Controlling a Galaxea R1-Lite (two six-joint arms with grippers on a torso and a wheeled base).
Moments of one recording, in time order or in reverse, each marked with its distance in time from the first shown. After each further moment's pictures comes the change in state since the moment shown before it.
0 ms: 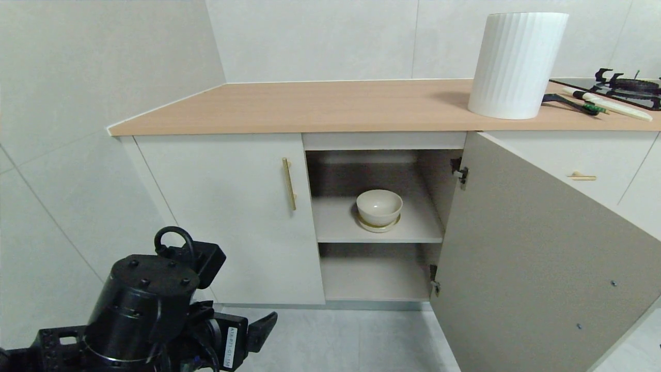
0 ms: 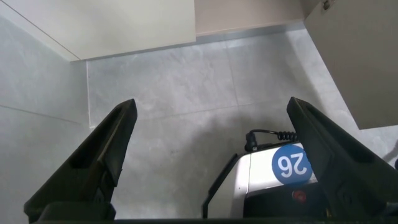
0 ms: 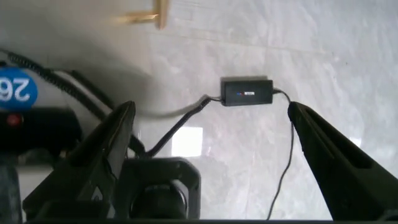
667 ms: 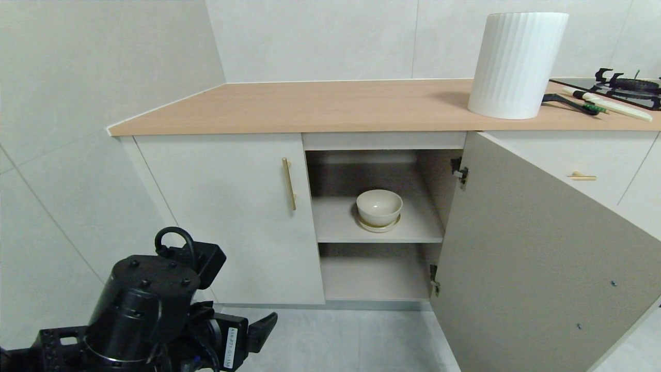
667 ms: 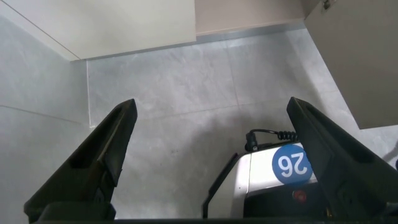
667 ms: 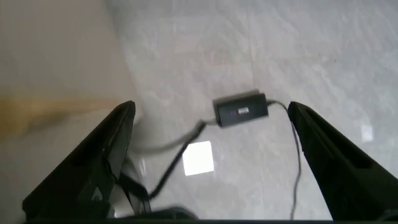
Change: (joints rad) left arm 0.000 0.001 0.001 0.000 0.000 0.000; right arm -0.162 0.149 0.027 -0.278 0.012 0.014
